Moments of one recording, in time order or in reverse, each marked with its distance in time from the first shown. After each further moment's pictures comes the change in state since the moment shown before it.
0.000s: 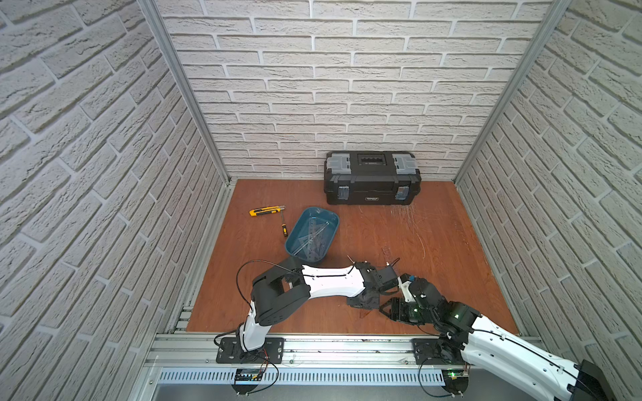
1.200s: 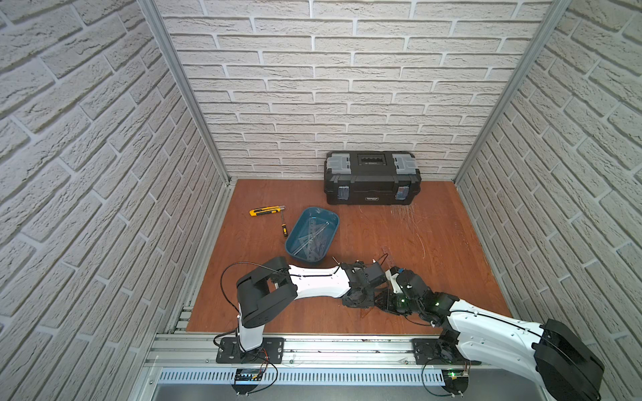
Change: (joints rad) left arm 0.042 -0.107 -0.178 0.206 0.079 -0.011; right arm 0.000 0.338 0.036 0.324 -0.002 0.028
